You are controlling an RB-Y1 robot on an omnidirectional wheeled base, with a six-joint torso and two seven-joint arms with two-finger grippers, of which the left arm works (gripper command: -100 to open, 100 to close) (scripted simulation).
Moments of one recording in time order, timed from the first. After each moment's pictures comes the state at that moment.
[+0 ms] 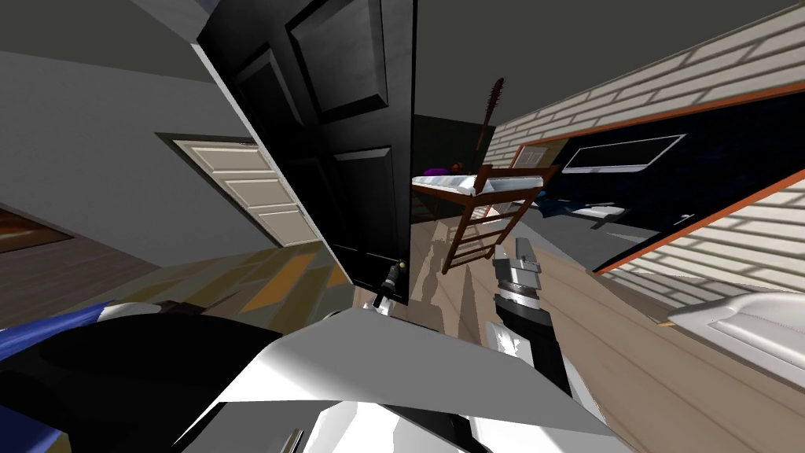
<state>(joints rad) -0.20 0.04 -0.29 -0.58 0.36 -0.83 -0.21</state>
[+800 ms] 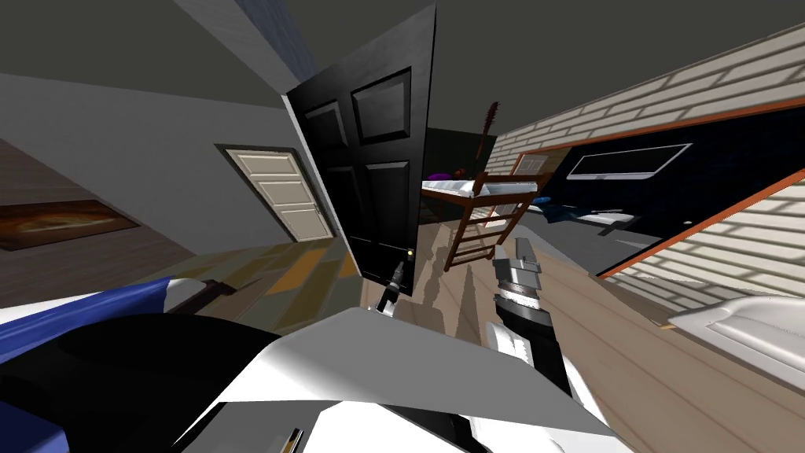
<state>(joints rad) -0.16 -0.01 -0.33 -0.63 0.35 -0.81 -0.23</state>
